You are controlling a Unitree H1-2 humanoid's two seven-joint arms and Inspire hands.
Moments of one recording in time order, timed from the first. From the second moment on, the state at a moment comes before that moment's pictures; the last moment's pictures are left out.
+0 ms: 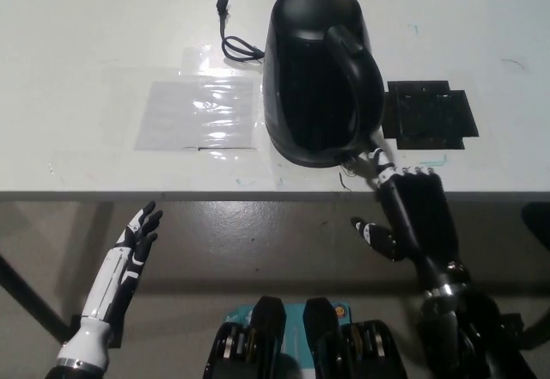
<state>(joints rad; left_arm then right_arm) -0.06 0.18 0.01 0.05 0.10 -0.21 -0.05 -0.29 -0.17 0.38 -0.04 -0.92 0.11 -0.23</state>
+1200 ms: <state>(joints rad) -0.06 0.18 0.01 0.06 0.10 -0.21 -0.05 -0.01 -0.25 0.11 0.08 -0.36 -0.36 -0.29</state>
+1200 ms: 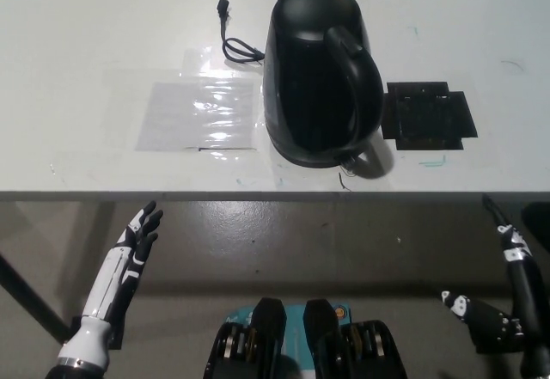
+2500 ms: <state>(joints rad) -0.05 0.18 0.01 0.06 0.10 -0.21 -0.06 -0.01 -0.24 0.16 0.10 -0.22 -0.42 -0.31</state>
